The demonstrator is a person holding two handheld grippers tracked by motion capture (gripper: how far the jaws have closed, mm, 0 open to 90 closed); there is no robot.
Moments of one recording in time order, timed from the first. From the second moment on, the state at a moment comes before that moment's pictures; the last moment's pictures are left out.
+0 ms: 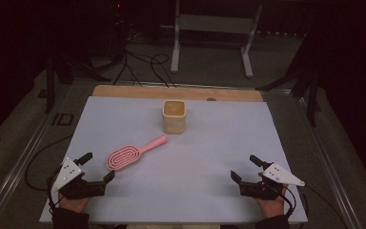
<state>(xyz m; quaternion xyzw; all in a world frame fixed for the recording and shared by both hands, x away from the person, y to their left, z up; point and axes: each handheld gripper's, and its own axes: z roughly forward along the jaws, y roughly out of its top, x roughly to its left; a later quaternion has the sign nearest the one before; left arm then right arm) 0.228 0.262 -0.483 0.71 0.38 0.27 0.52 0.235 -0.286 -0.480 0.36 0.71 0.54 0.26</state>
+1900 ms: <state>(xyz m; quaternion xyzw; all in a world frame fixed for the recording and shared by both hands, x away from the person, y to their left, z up) 0.255 0.237 -0.470 0.74 0.41 0.26 0.46 0.237 -0.288 -0.485 0.38 0.71 0.53 0.26</state>
